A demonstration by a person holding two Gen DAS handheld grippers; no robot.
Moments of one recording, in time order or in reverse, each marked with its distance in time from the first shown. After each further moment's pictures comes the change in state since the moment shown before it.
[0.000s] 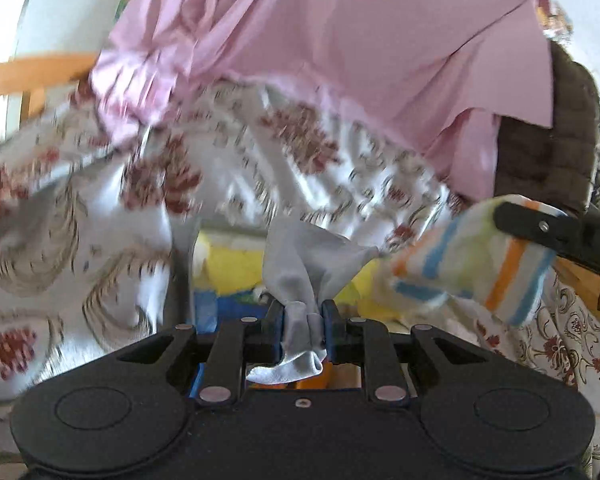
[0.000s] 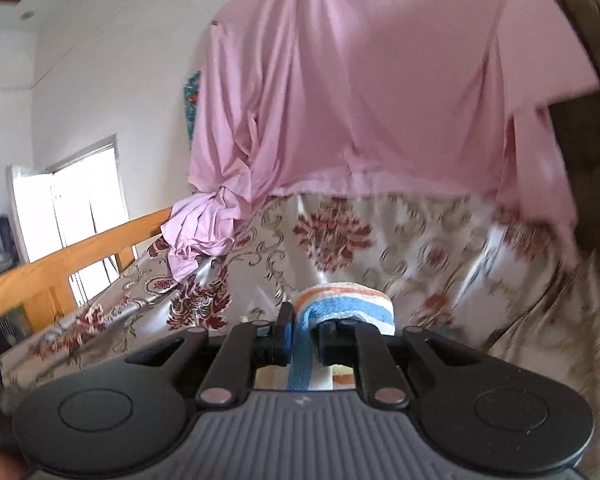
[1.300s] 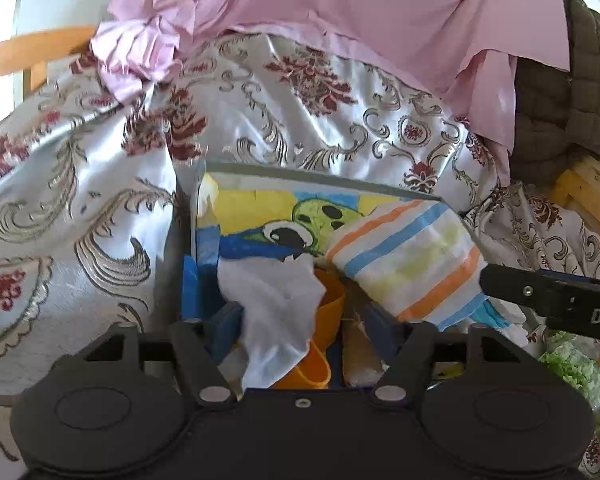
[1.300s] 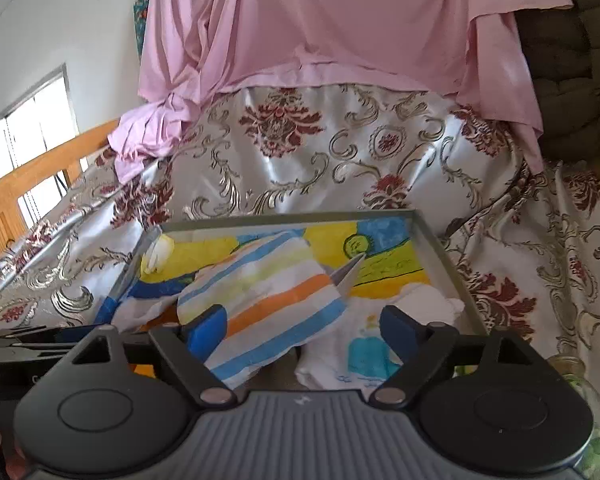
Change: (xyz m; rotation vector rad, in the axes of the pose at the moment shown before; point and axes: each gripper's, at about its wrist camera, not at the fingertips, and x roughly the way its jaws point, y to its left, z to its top) left arm 0.008 -0.019 -0.026 0.076 0.112 0.090; right arm 0.001 -0.030 -0.051 0.005 0.250 -0.138
